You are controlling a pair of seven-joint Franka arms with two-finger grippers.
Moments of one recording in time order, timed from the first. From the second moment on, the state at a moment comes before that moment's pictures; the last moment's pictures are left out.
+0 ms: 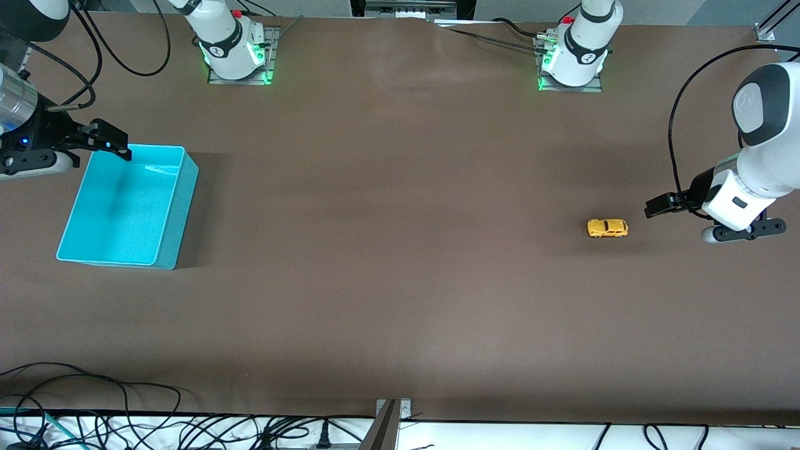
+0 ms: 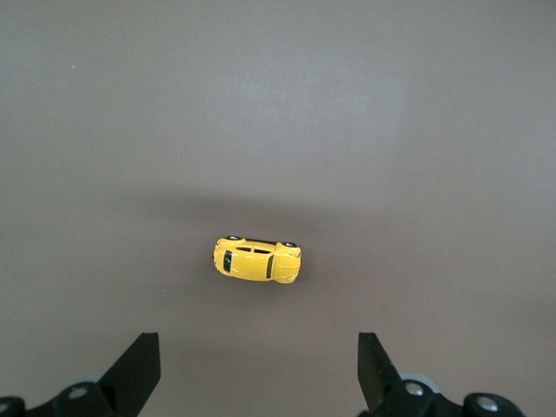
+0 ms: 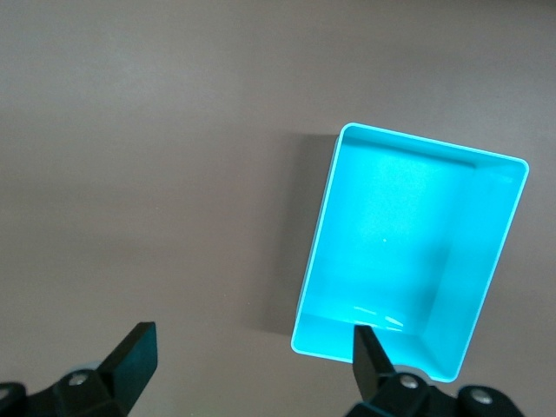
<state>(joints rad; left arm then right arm) 0.10 0.15 -0.03 -1.84 -0.02 1.91 -0.09 -0.04 -0.02 0.04 -1.75 0.01 1.68 -0.15</state>
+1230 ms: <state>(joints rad) 0.12 0.15 -0.02 -1.84 -0.02 1.91 -0.09 -0.04 -0.02 0.04 -1.75 0.01 1.67 -0.15</state>
